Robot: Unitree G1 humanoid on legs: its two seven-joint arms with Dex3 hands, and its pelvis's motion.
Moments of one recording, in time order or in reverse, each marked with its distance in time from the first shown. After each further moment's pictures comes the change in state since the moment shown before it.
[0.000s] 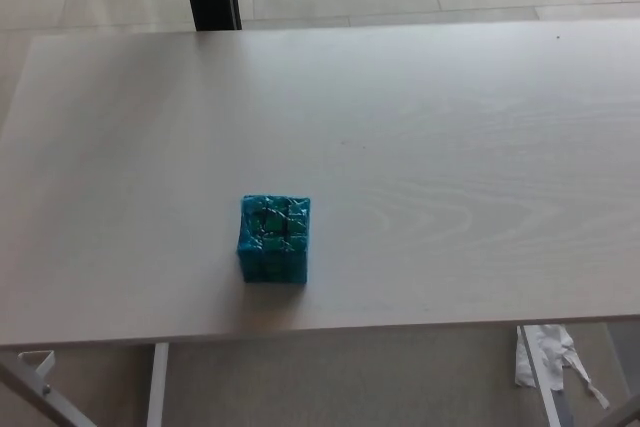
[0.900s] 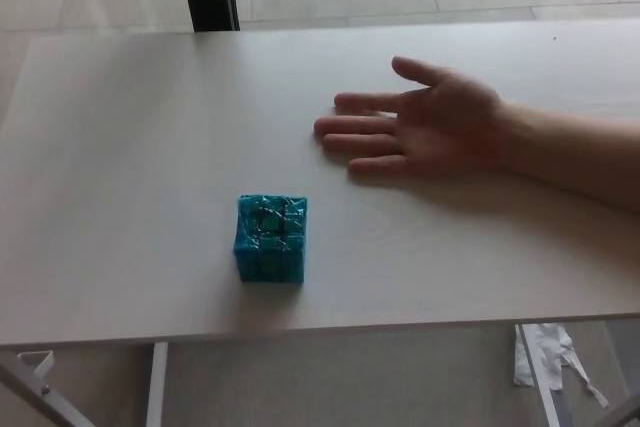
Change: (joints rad) left_arm -0.018 0.001 0.010 0.023 -0.028 -0.001 -0.017; right_arm -0.067 -0.006 -0.162 -0.161 0.123 -0.043 -0.014
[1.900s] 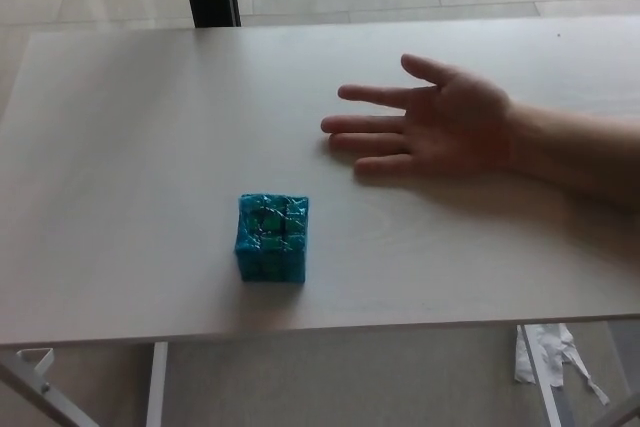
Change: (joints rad) left_arm -0.001 -0.007 -0.004 0.001 0.000 0.000 0.000; right_arm -0.351 0.174 0.412 -1.002 -0.013 0.162 -0.015
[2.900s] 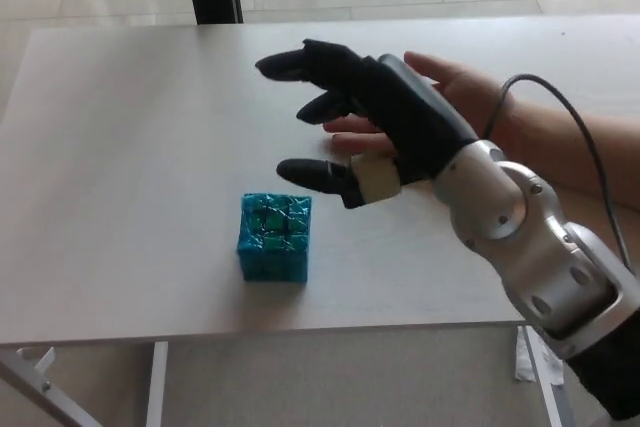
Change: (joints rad) left_arm -0.005 -0.020 -0.014 0.001 0.001 0.000 0.001; right_arm -0.299 0.196 0.824 0.167 -0.420 0.207 -0.010
